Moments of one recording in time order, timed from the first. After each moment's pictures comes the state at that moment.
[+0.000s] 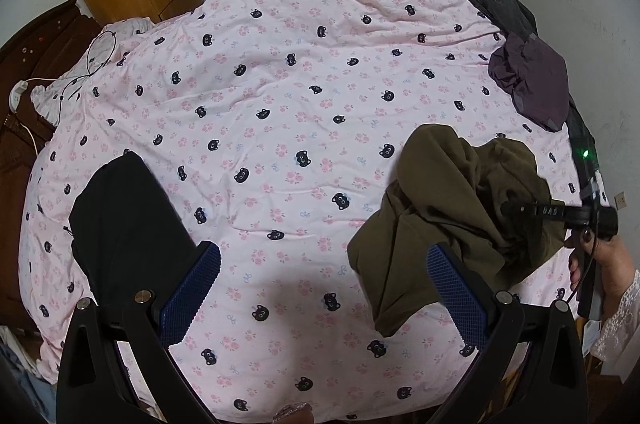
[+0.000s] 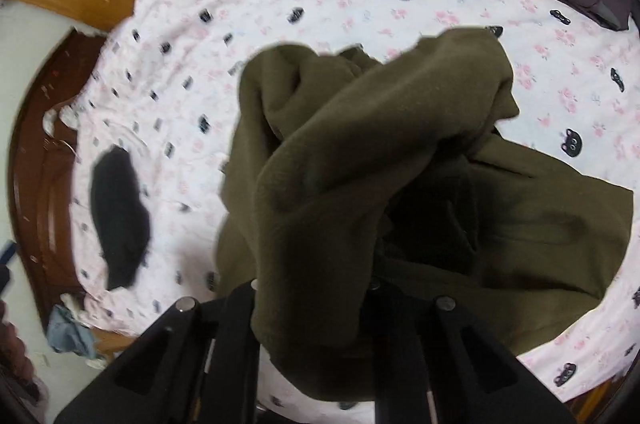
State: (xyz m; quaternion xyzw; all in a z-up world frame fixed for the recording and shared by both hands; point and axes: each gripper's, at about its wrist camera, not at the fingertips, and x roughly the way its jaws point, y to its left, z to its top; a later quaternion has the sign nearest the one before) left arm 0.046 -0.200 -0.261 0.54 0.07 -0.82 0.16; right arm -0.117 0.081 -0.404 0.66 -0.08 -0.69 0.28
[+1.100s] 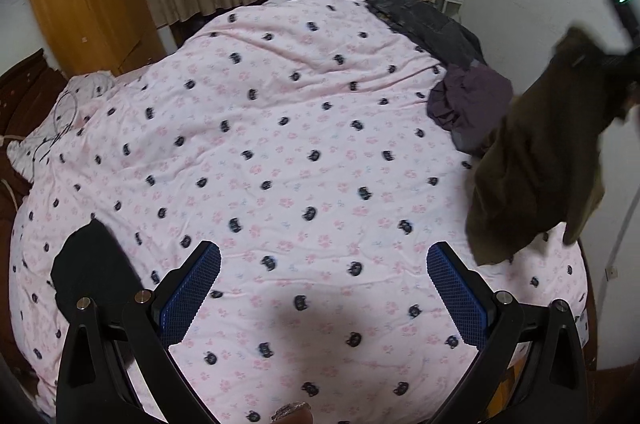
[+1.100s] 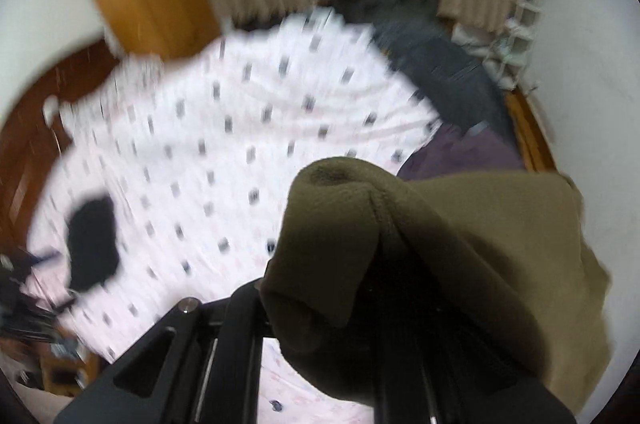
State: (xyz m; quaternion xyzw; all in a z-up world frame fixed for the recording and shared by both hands) left arm -0.021 -0.127 -0.197 0.50 0.05 -0.86 0.11; right arm -0.255 0.145 -0.108 0.50 0.11 -0.81 0.29
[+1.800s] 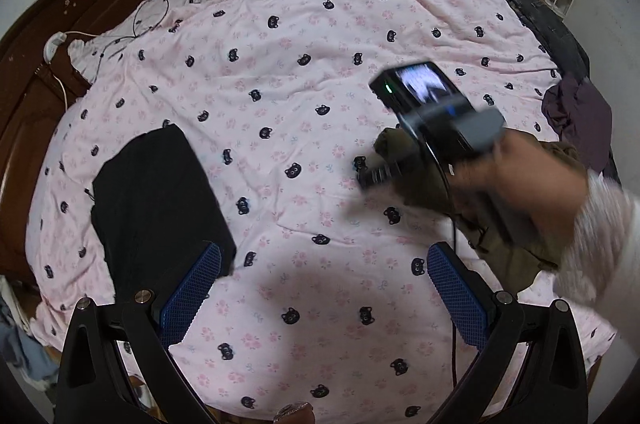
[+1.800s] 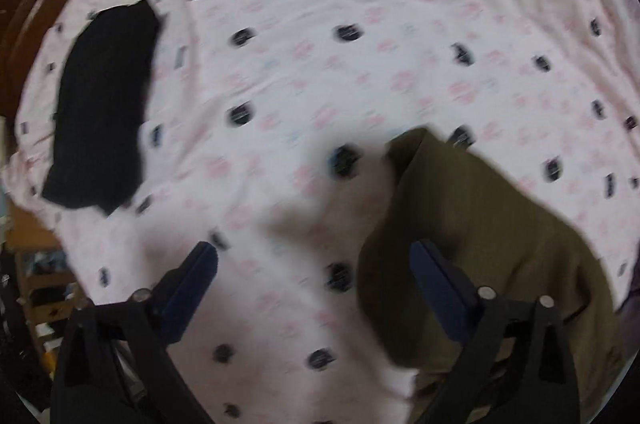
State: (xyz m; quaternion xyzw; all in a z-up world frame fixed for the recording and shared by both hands) left arm 0.050 -0.262 -0.275 0.54 0.12 -0.80 0.24; right arm -0.147 -0.288 -0.443 0.61 0.27 -0.58 0.46
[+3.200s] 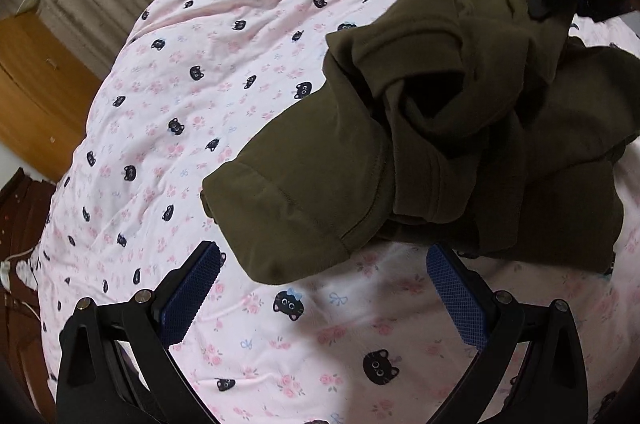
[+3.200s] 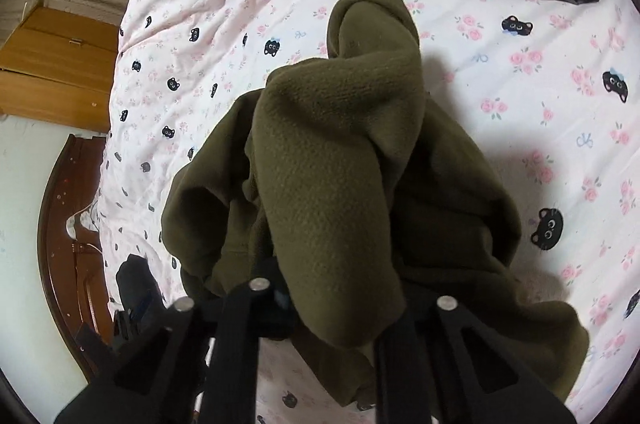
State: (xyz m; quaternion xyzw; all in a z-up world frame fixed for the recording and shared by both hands) left arm -0.083 -0.096 -0.478 0.49 -0.19 -0.85 0.07; right arm -0.279 0.129 -0.472 0.64 -0.20 -0.70 0.26
